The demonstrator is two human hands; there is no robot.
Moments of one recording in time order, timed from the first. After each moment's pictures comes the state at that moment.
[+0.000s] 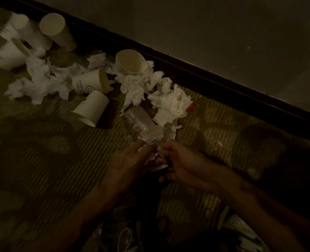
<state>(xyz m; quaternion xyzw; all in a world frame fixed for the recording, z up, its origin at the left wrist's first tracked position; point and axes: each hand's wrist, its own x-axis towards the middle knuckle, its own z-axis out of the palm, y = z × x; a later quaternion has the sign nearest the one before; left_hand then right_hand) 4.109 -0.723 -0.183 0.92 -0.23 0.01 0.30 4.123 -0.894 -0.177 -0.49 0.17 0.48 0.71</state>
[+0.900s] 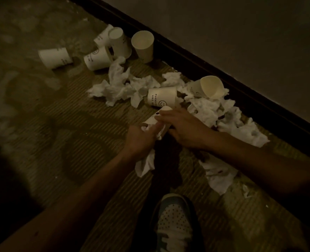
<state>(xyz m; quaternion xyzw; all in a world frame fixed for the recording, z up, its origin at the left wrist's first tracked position) 4.189 -0.594 -0.194 0.74 0.31 -0.04 0.59 4.259 -0.735 -0.174 -0.89 -0.38 0.20 0.15</state>
